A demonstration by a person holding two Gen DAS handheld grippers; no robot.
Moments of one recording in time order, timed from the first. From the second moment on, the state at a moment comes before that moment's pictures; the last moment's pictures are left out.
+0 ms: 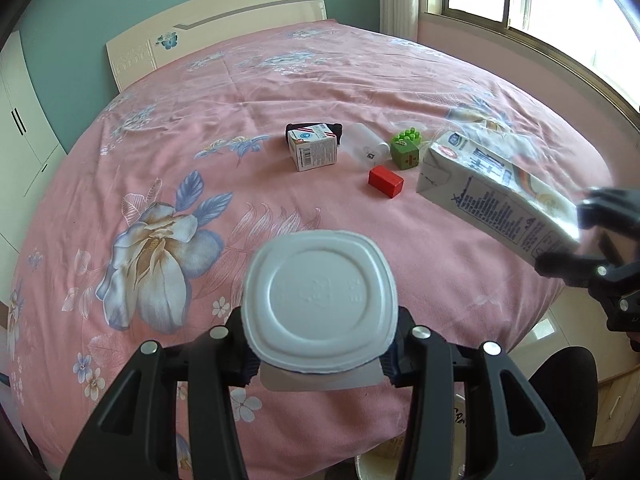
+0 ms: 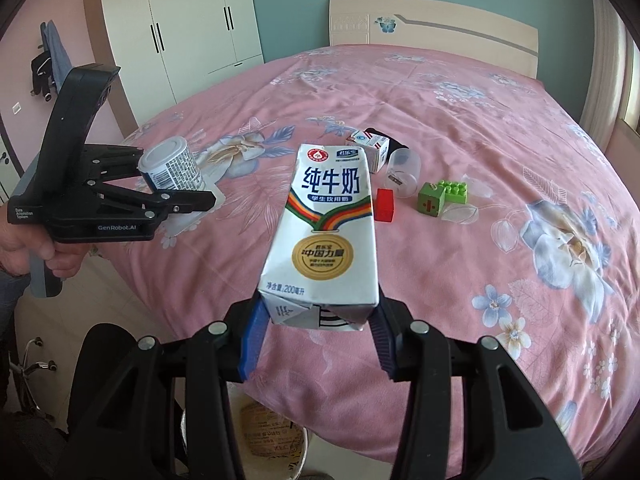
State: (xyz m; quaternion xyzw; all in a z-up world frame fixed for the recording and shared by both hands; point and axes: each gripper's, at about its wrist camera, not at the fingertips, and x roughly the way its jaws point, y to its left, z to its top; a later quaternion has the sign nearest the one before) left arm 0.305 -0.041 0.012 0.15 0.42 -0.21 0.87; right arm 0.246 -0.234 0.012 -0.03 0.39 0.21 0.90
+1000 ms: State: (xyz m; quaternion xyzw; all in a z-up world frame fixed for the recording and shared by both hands) left arm 0.138 -0.022 -0.042 0.15 0.46 -0.27 0.83; right arm 0.070 -0.228 0.000 -0.07 0.44 0.26 0.86
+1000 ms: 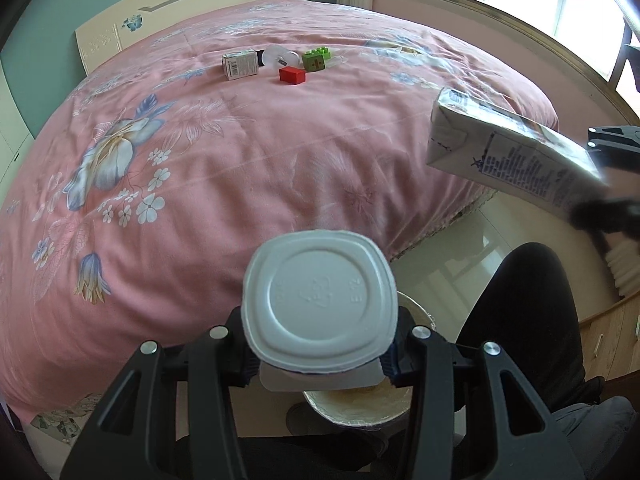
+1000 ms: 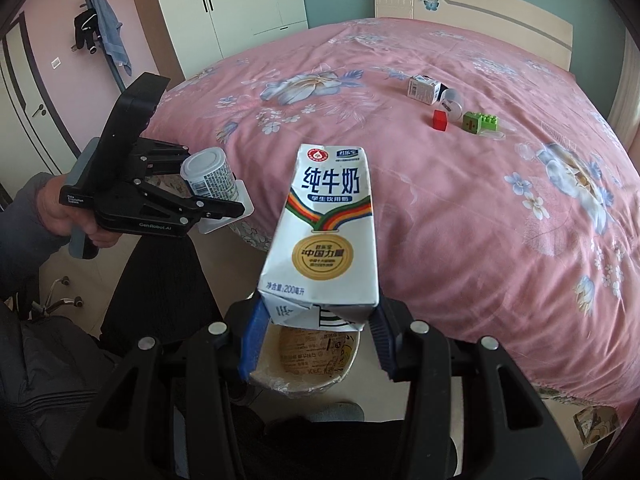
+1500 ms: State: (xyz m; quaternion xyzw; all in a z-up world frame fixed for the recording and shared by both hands) left arm 0.092 -0.020 -0.104 0.14 0.52 -0.28 0.79; right arm 0.042 -0.205 -0.053 -0.06 0.49 0.29 0.82
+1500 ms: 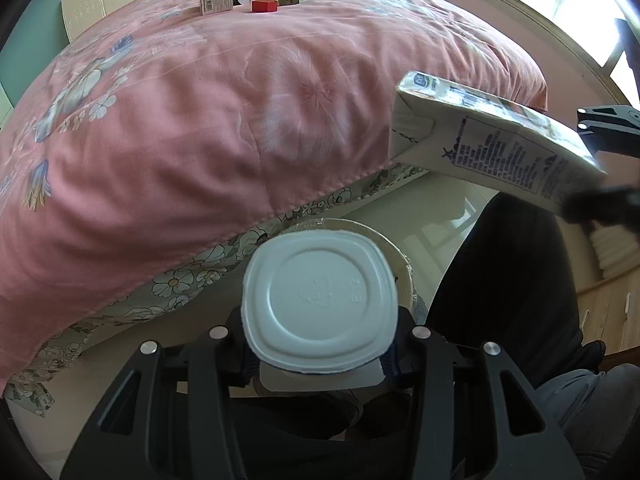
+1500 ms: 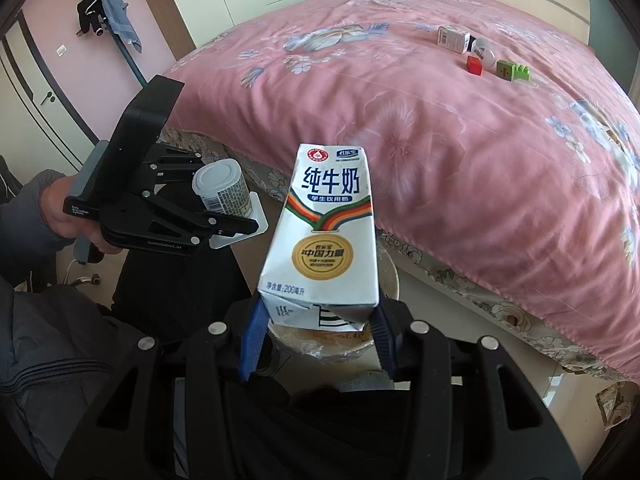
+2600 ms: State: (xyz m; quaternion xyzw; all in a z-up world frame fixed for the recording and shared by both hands) left arm 0.116 -0.049 -0.275 0.11 0.67 -0.27 0.69; right arm 0.111 -0.160 -0.227 -0.04 0.63 0.31 0.71
